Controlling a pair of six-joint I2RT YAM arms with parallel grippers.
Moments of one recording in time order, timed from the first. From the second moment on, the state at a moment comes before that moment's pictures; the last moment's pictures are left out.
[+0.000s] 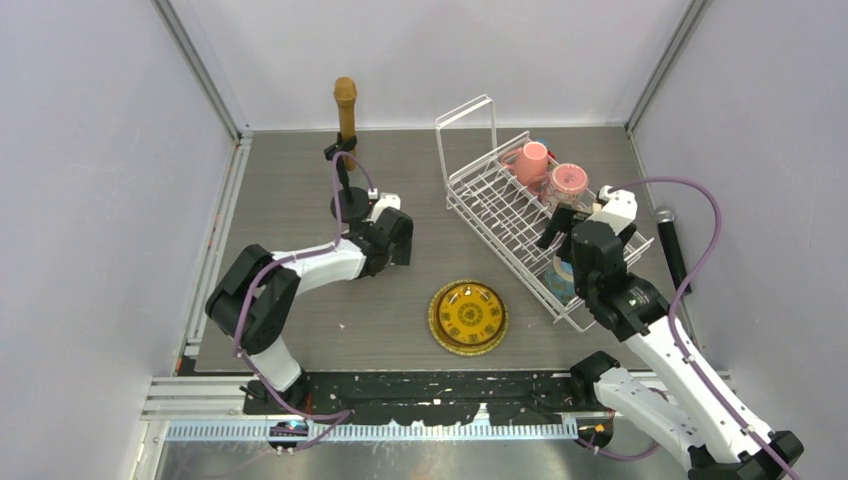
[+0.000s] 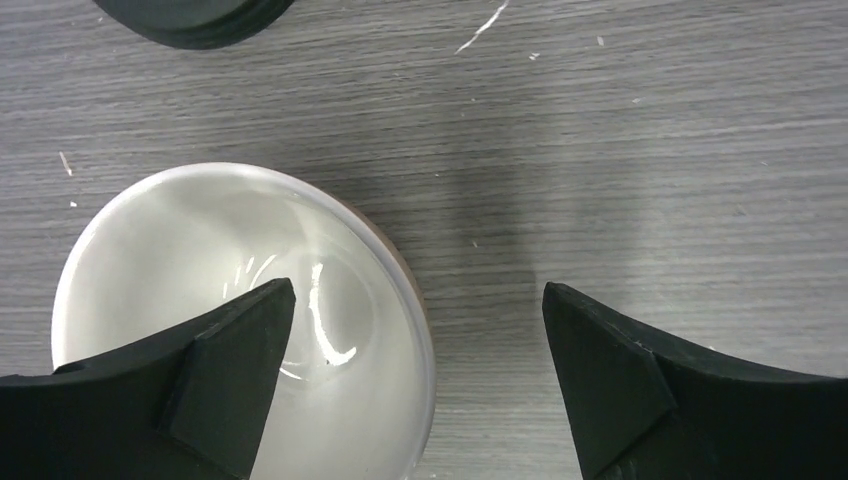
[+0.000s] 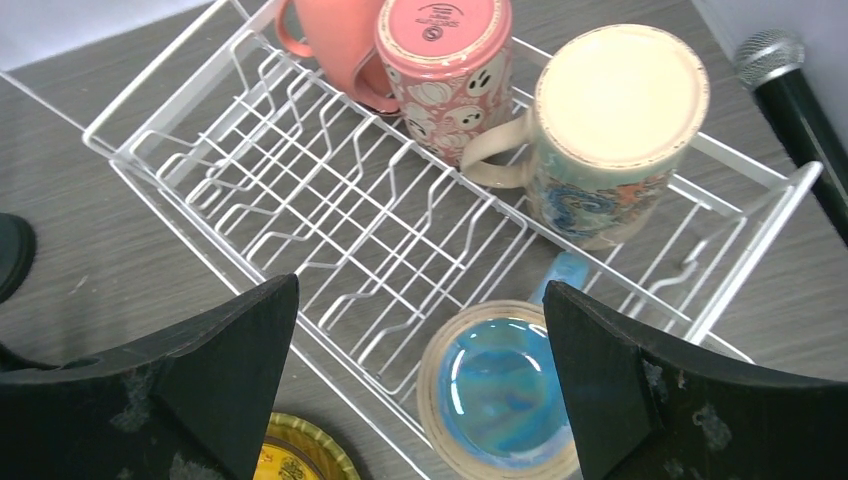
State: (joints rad) left arm -0.66 1.68 0.93 -0.17 -0.52 -0.41; right arm 0.49 0.71 0.76 -0.46 0.63 0.46
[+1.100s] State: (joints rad) left arm -0.66 1.32 0.75 0.18 -0.11 -0.28; right arm 0.34 1.03 1.00 -0.95 0.51 0.67
